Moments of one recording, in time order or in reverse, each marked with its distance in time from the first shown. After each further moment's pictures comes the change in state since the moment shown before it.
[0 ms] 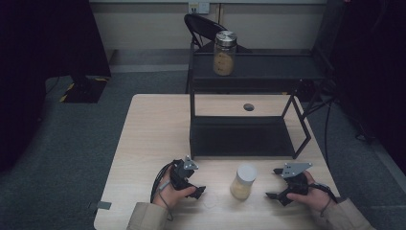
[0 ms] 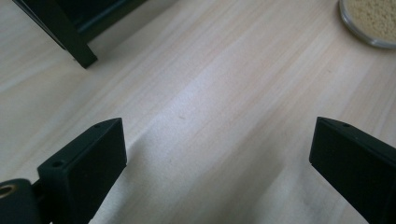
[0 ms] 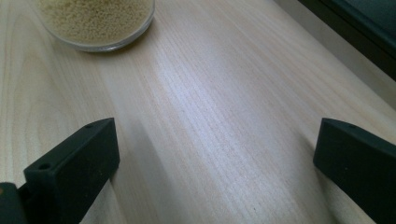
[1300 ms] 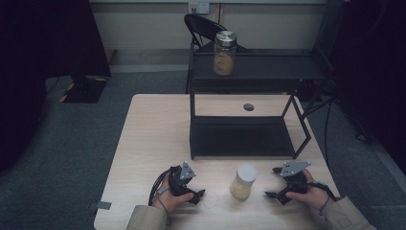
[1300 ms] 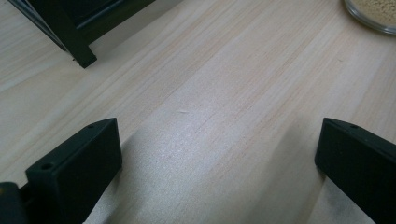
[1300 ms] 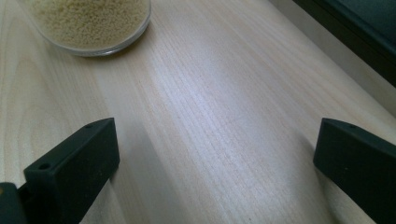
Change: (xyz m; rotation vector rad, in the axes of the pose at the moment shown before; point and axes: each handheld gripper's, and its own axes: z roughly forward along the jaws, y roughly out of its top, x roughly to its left) left arm -0.008 -0.040 0.011 -0.129 0.041 0.054; right arm -0.003 0.003 0.003 0.000 0.003 0.000
